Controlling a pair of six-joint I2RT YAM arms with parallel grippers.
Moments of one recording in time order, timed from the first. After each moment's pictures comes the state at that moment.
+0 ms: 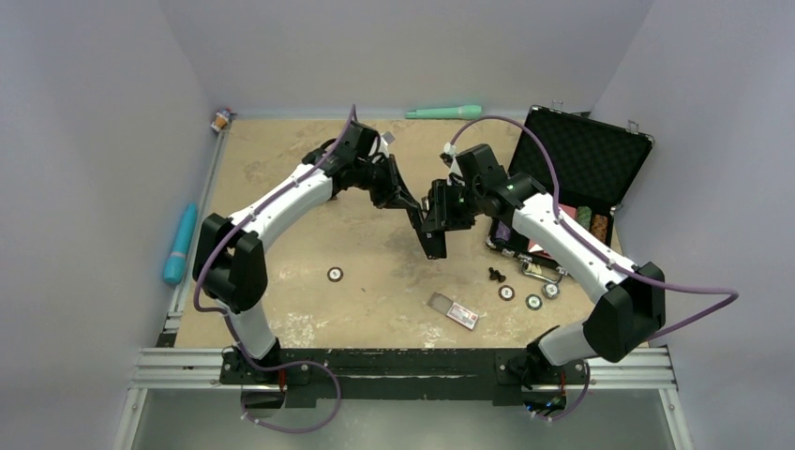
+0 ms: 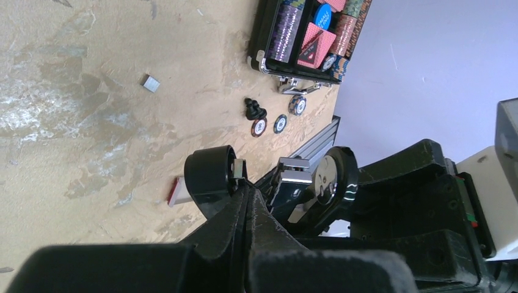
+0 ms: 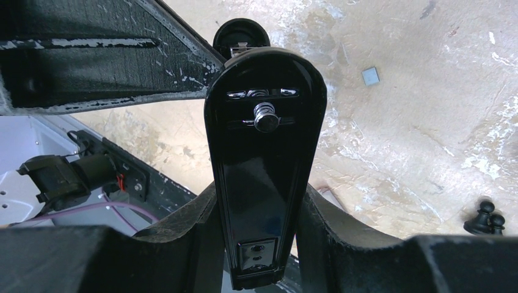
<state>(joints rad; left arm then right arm) -0.53 1.77 1.51 -0.56 0.57 -0.90 0.55 1.44 1.28 -0.75 -0.25 0.48</state>
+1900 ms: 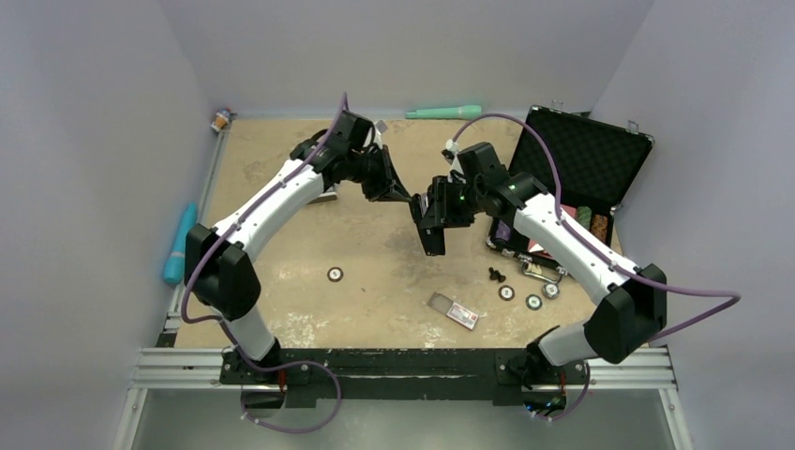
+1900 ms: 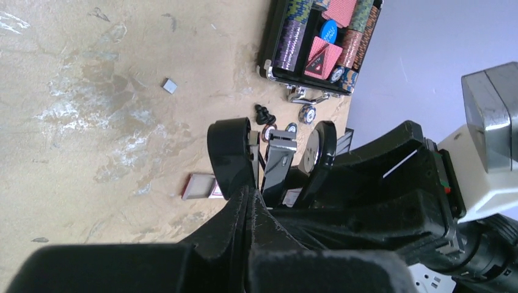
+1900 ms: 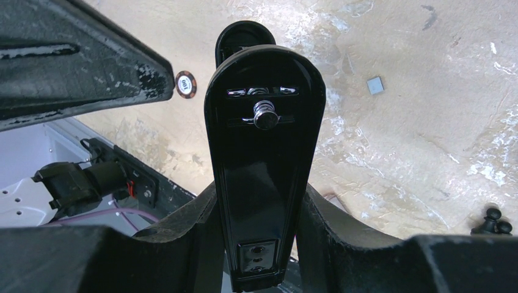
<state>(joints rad) -0.53 1.70 1.59 -0.71 0.47 -0.84 0.55 1.43 1.29 -0.72 -0.25 0.51</state>
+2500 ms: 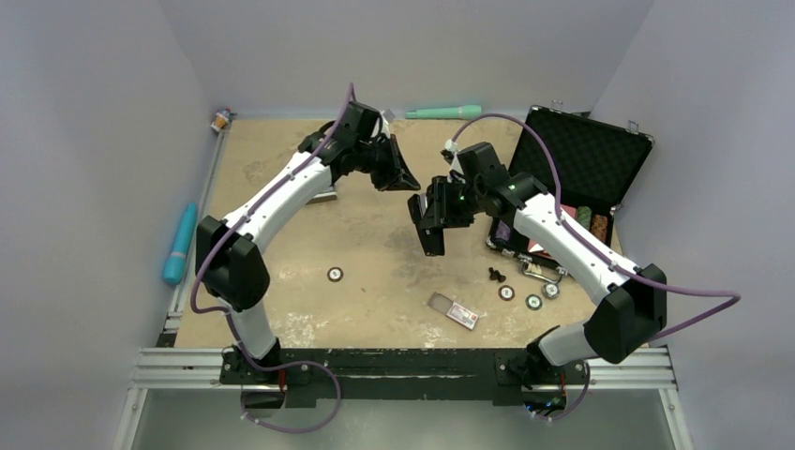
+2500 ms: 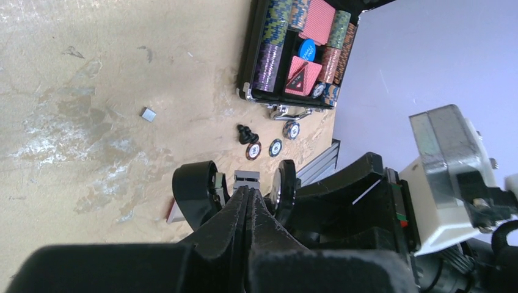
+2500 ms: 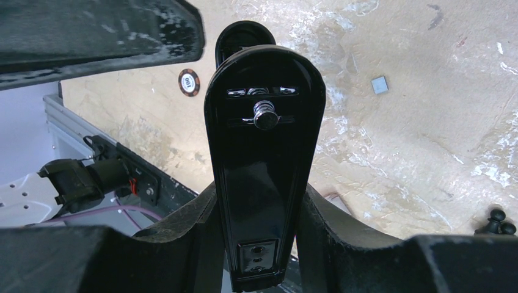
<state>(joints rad) -0.54 1.78 1.69 -0.67 0.47 -0.86 0.55 1.43 1.29 -0.72 -0.26 0.51</state>
